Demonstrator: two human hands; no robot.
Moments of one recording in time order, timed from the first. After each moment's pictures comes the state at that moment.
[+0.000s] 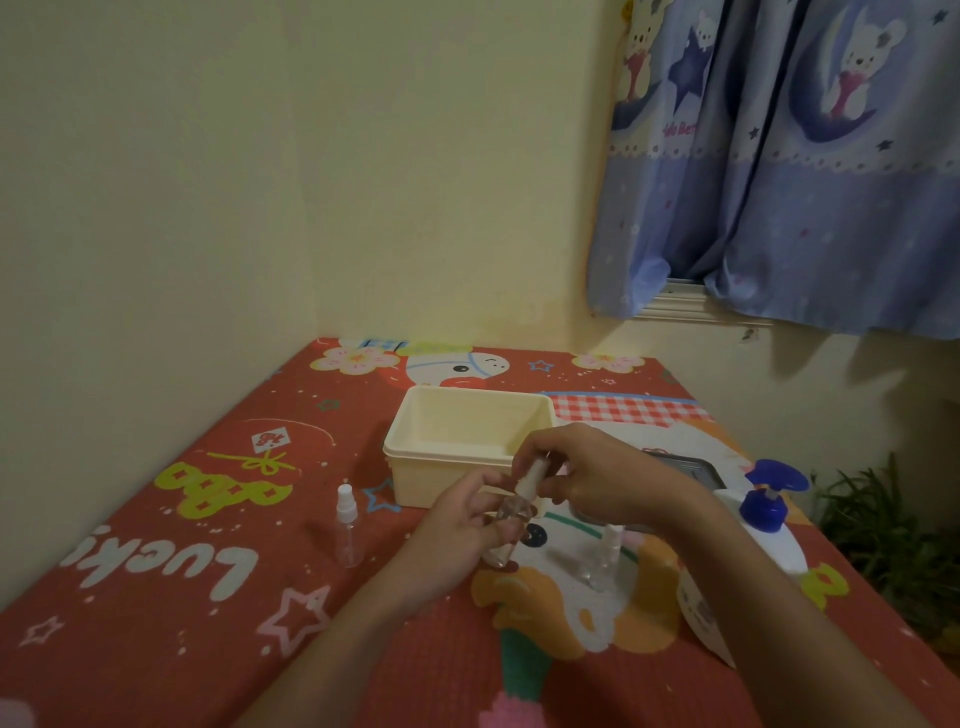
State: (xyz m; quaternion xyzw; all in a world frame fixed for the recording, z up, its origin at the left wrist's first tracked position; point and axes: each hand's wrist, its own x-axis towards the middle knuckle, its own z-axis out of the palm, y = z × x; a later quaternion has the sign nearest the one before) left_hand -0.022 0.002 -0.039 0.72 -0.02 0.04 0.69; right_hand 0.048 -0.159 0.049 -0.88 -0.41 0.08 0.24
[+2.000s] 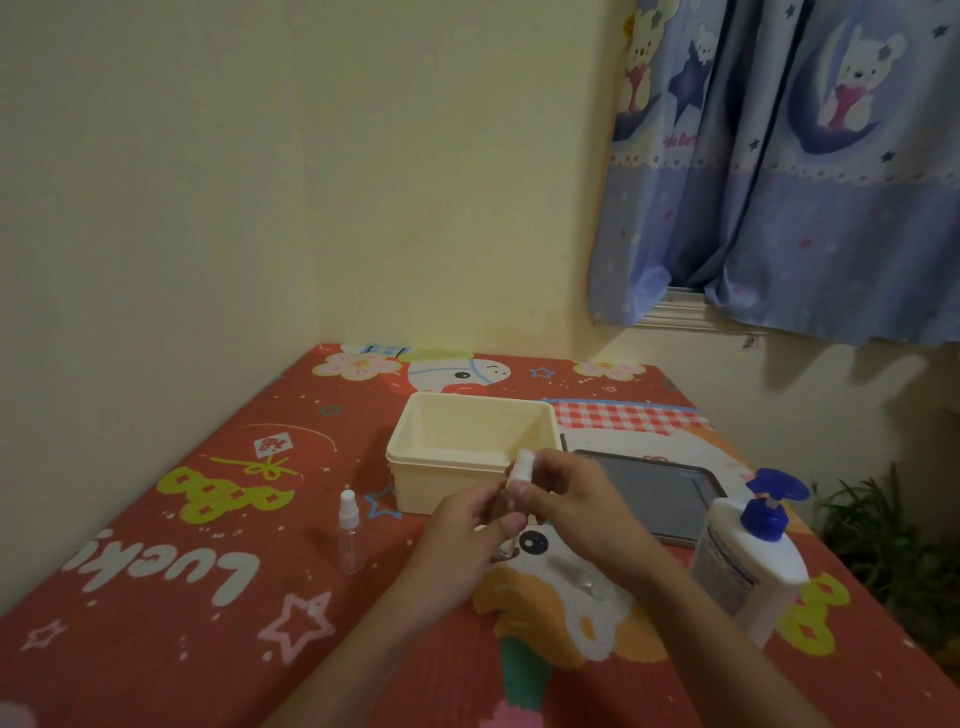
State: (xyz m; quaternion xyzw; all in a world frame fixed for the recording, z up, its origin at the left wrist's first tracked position) left_hand -0.023 -0.007 -0.040 0.76 -0.02 0.14 0.63; right_hand 0.040 -0.146 -0.001 -0.79 -0.30 0.06 0.53
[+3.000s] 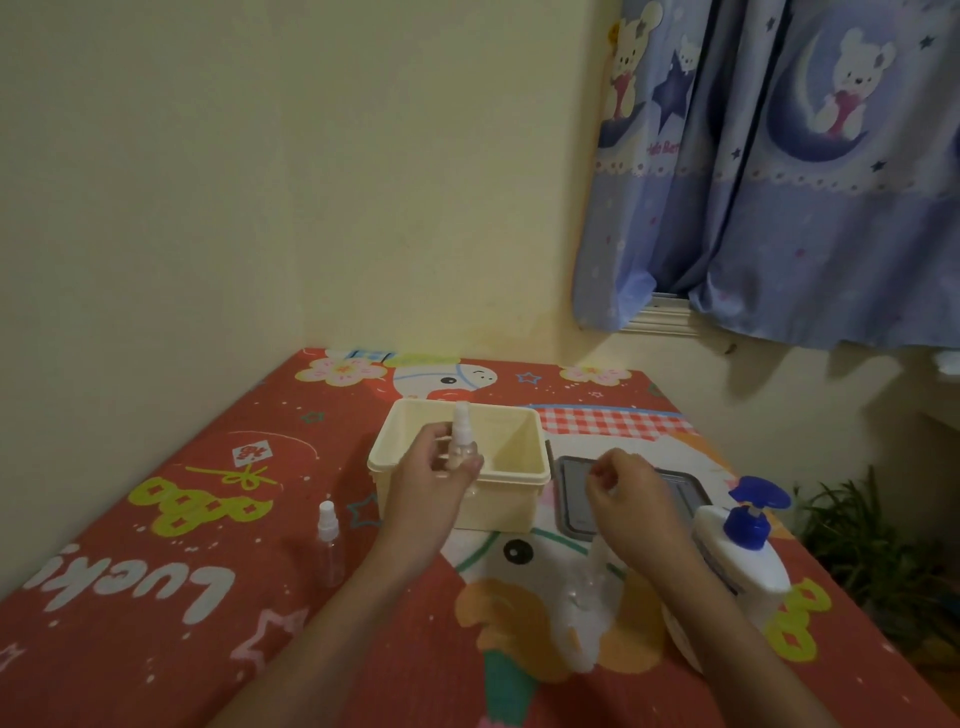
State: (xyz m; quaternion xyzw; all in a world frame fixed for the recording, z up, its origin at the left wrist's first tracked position) left_hand 0.009 0.008 -0.016 0.76 0.07 0.27 0.59; right_hand 0.064 -0.188 -0.001 -0.92 -0.13 -0.13 0.34
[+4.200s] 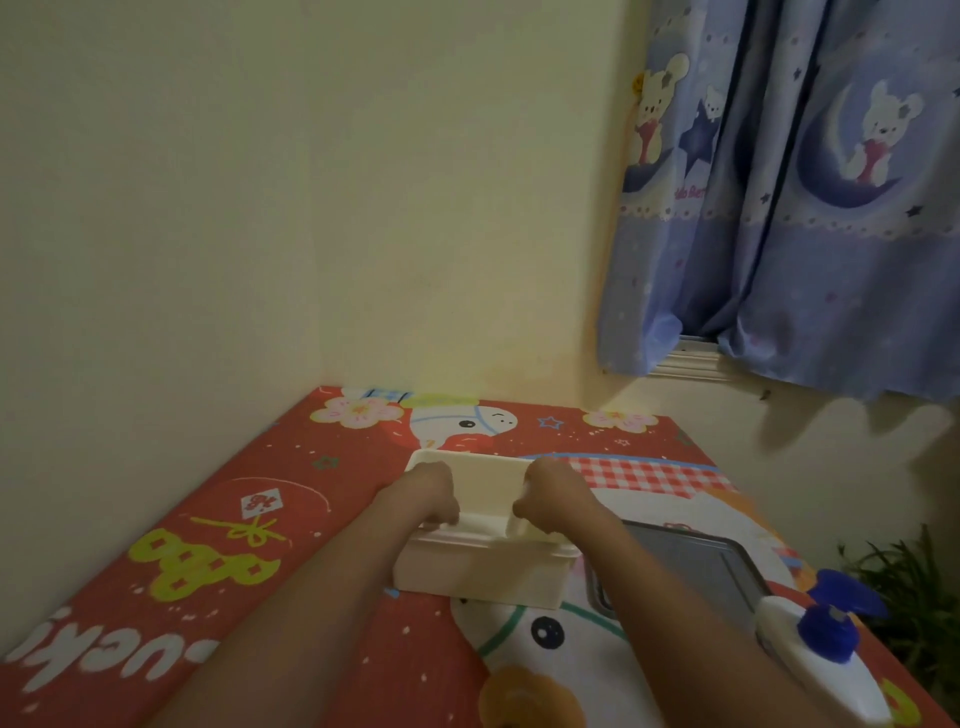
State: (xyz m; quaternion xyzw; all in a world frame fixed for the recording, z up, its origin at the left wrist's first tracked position) left_hand 0.121 0.088 0.006 0.98 0.13 -0.09 0.14; right_hand 0.166 -0.071 0.009 -0.96 -0.20 0.02 0.18
